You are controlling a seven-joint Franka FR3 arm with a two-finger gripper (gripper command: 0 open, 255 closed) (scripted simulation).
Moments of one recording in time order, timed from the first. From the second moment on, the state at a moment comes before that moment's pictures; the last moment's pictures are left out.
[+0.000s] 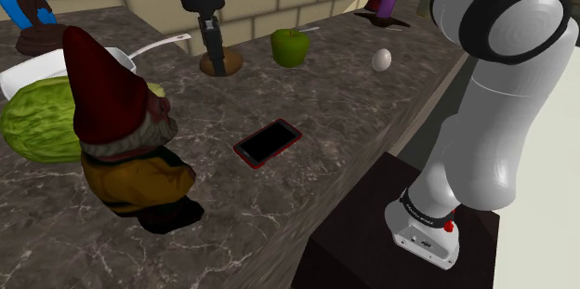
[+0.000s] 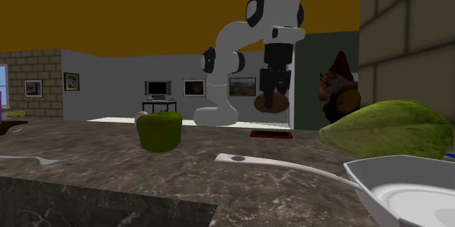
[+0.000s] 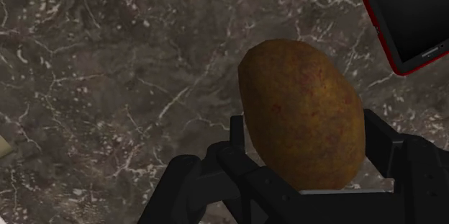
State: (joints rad) arm 0.34 0.24 0.18 -1.29 -0.05 1.43 -0.51
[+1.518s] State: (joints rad) arm 0.19 -0.11 0.06 -1.61 -0.03 1.40 -0.78
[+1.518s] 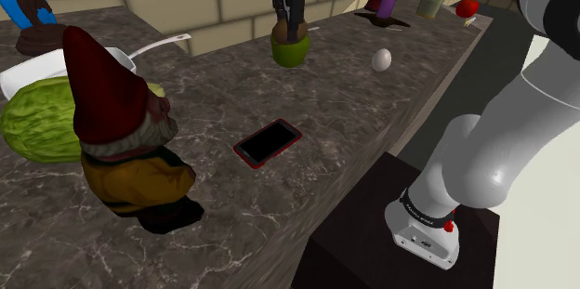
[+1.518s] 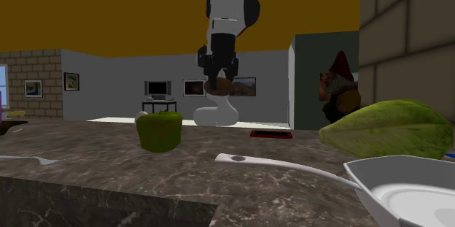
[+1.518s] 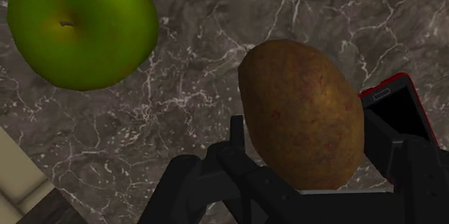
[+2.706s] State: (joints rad) arm 0.04 -0.36 -0.17 -1.88 -0.13 1.45 -1.16
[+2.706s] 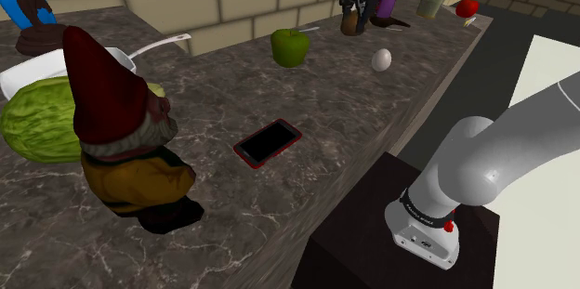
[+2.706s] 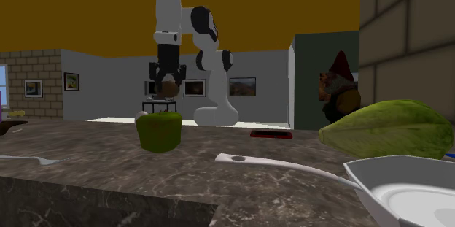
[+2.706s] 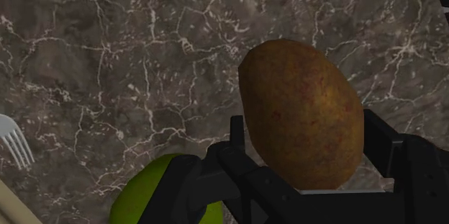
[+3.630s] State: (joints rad) arm 0.03 -0.39 -0.18 -2.11 -0.14 1.64 -1.14
